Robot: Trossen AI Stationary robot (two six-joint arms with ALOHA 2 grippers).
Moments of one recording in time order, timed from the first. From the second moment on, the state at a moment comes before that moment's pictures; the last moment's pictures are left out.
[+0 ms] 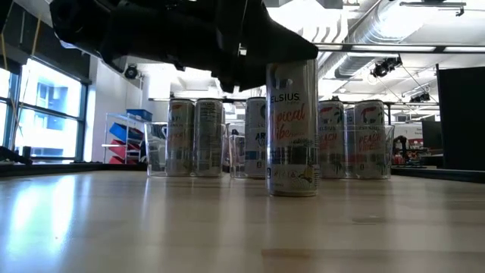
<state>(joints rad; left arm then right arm) -0.31 1.93 0.88 0.92 -0.39 -0.02 0.86 1.66 1.34 -0.94 0.96 1.06</state>
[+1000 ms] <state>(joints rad) 0.24 1.00 0.88 0.09 -0.52 0.20 0.86 1.66 1.34 -0.94 1.04 1.00</state>
